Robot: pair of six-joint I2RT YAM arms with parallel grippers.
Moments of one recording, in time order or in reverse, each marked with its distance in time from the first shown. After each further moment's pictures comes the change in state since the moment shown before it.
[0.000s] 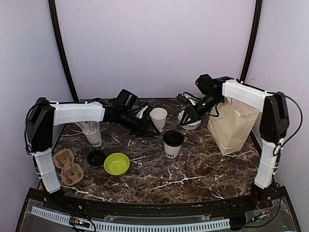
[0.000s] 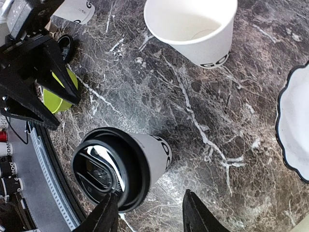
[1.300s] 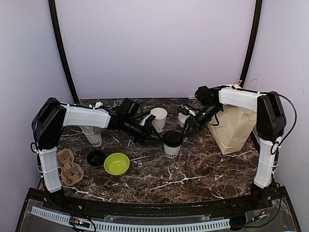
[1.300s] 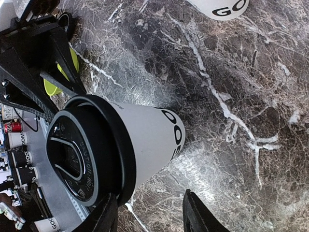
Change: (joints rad) left arm -0.005 0.087 -0.066 0.150 0.140 -0.157; right arm -0.008 0.034 -0.126 -0.006 -0.080 -0.014
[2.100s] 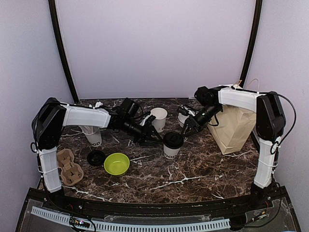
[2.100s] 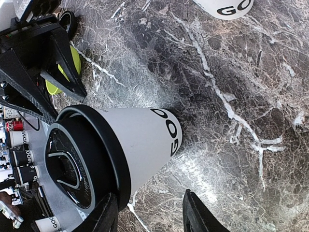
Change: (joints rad) left arm 0.000 0.000 0.007 -0.022 0.016 0.002; right arm 0.004 0.005 0.000 -0.002 -0.010 -0.004
